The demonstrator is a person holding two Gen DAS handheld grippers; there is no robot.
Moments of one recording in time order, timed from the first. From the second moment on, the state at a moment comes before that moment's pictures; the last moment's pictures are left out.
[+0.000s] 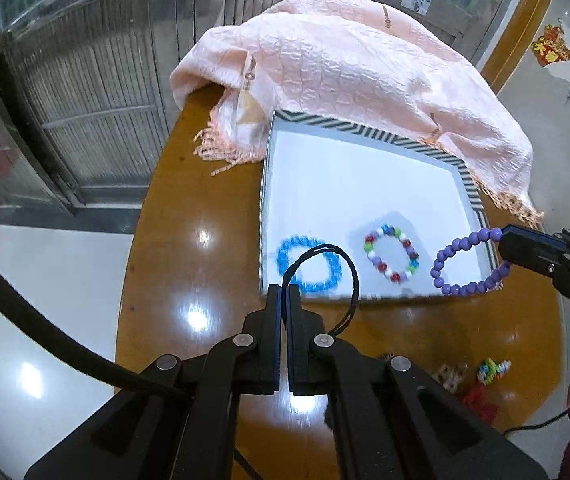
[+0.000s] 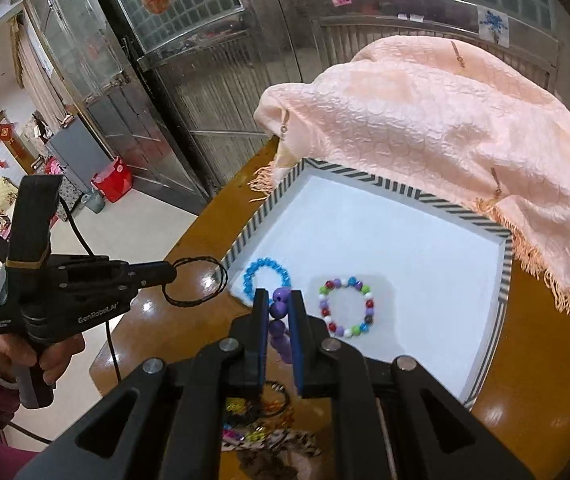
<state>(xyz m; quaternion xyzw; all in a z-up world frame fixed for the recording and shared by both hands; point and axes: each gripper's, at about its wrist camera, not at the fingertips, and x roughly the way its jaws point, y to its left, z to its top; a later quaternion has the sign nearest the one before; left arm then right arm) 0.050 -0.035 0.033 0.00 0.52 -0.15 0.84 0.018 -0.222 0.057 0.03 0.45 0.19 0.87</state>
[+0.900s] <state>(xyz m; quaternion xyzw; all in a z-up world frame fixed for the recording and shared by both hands) 0.154 -0.071 -0.013 0.00 0.55 -0.10 0.83 0.153 -0.211 -0.020 0.04 0.52 0.21 0.83</state>
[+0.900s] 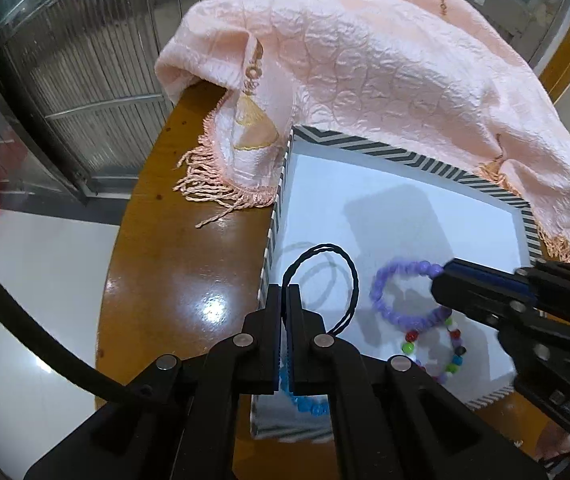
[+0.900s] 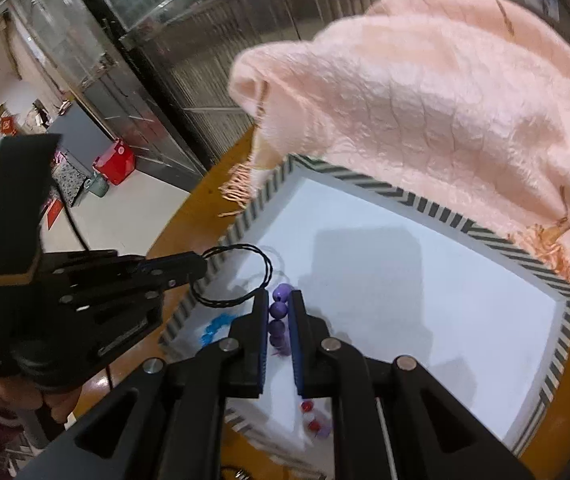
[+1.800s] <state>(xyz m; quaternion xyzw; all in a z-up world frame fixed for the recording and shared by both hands) 0.159 -0.080 -0.039 0.02 0.57 -0.08 0.81 0.155 -0.231 -0.058 0.07 0.55 0.15 0.82</state>
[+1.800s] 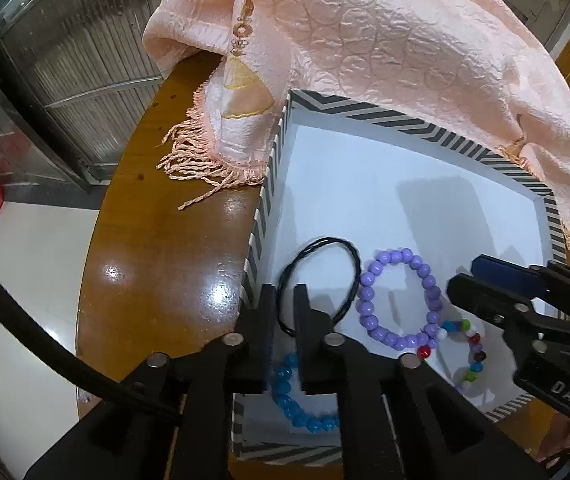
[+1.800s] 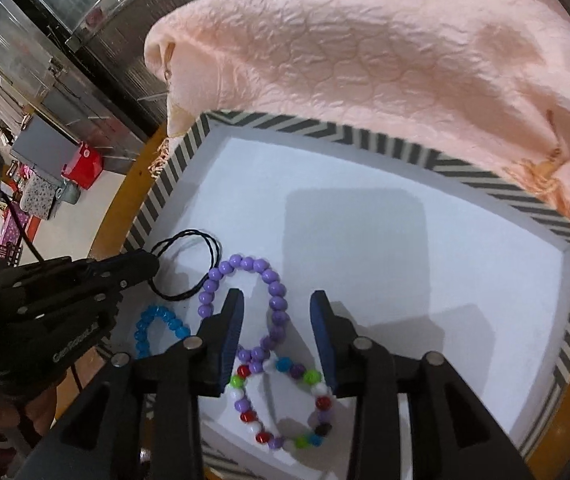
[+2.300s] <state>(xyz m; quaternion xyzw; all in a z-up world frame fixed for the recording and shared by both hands) 0.095 -0.070 0.007 0.03 0.54 -0.08 0.84 0.072 -0.248 0.002 0.05 0.49 0.13 0.86</state>
